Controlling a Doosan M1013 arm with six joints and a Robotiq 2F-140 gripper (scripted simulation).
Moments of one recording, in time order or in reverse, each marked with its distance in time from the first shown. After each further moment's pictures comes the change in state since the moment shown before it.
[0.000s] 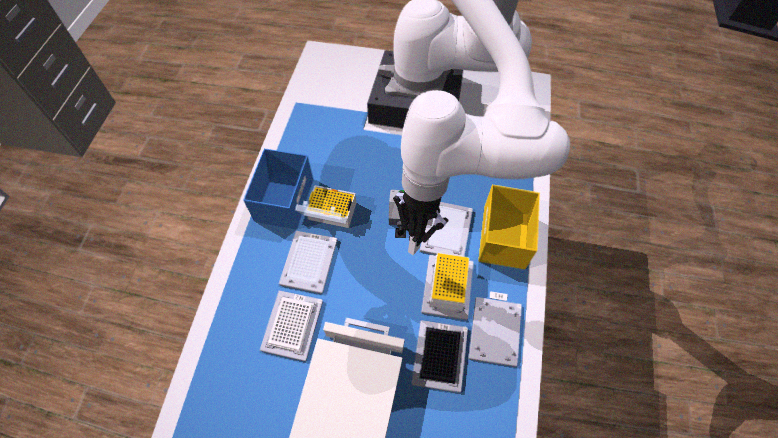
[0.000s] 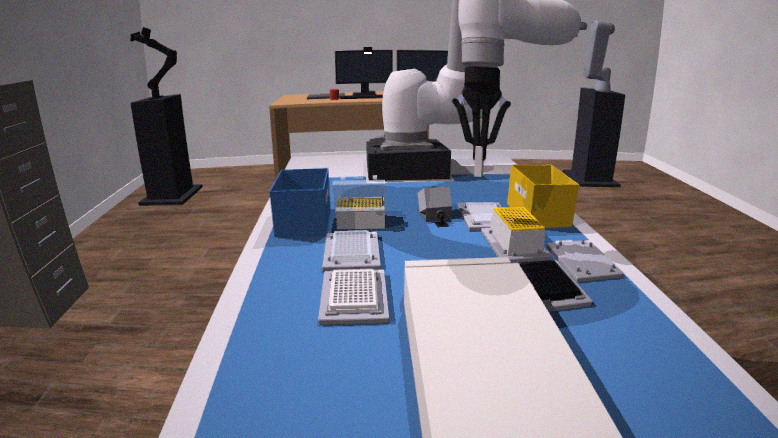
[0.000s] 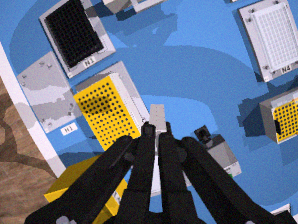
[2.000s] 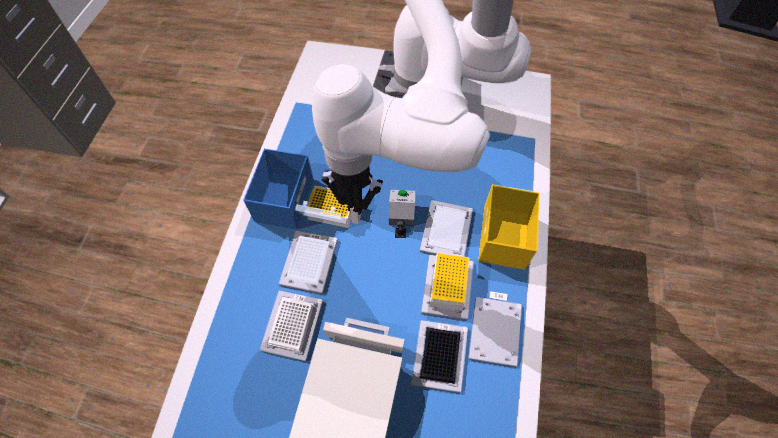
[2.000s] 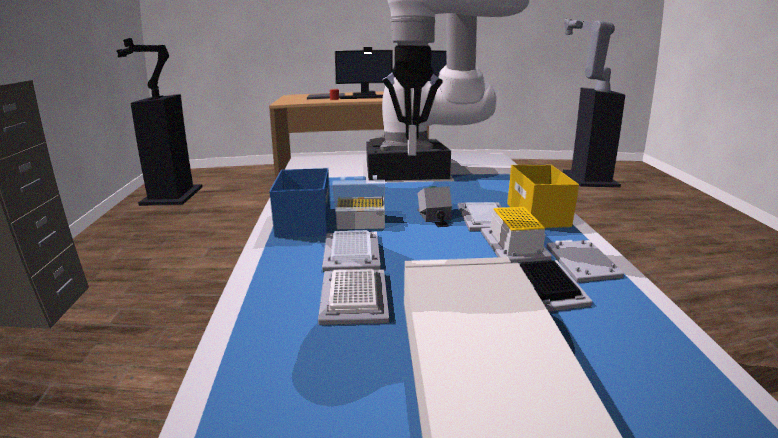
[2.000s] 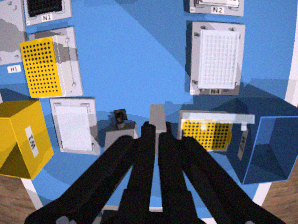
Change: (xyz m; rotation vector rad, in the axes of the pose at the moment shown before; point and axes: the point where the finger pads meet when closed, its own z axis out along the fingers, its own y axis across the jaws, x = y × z) arm 0.040 0.141 -0.042 -0.009 -0.124 -0.421
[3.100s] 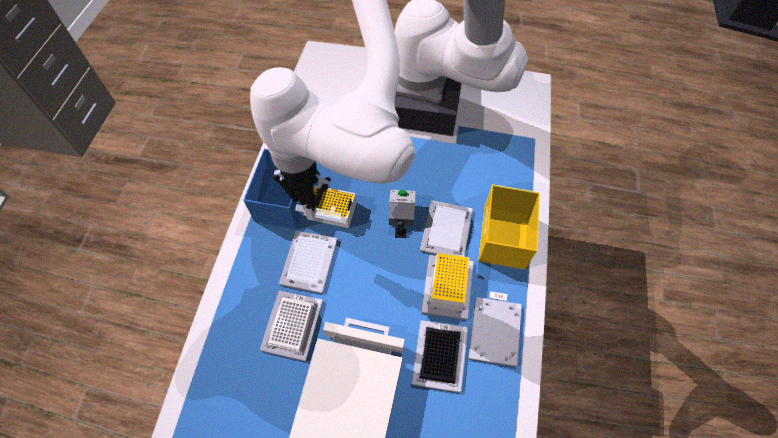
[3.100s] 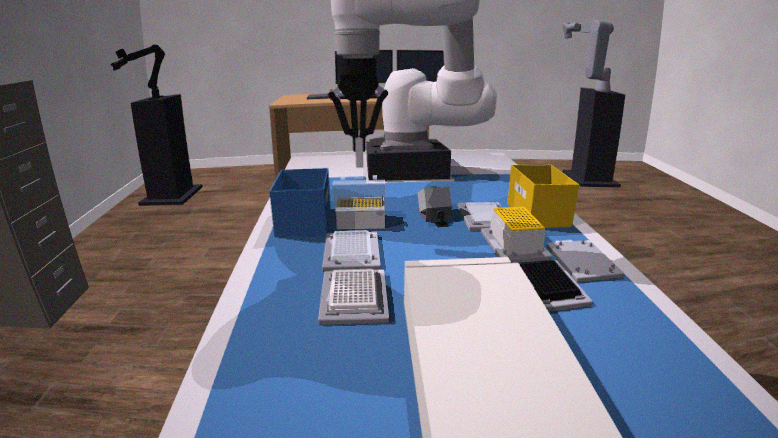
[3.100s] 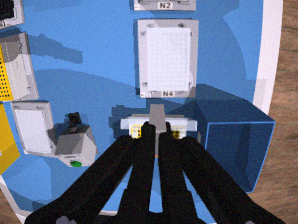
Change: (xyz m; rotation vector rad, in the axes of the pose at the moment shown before) arm 0.002 0.113 0.025 0.000 0.000 0.000
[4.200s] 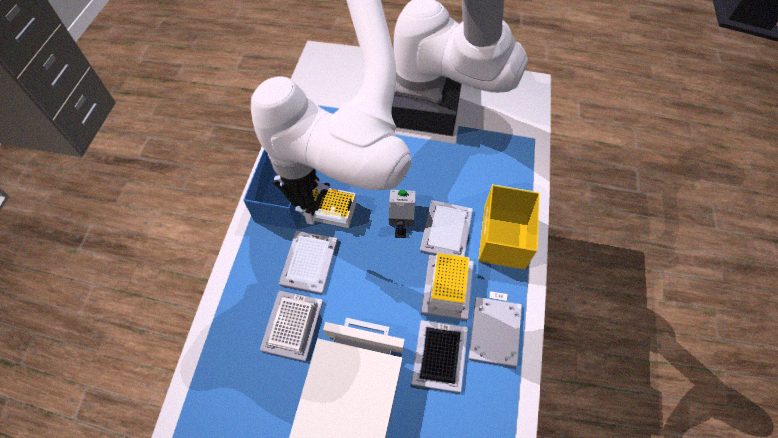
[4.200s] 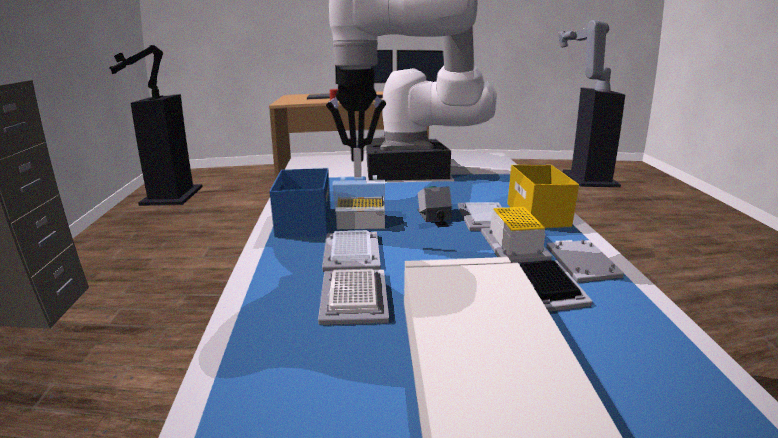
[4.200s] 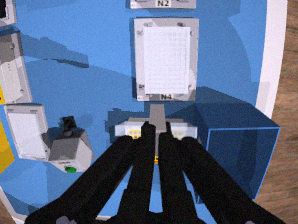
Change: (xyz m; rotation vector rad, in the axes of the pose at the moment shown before) arm 0.000 0.004 0.022 0.000 0.000 0.000
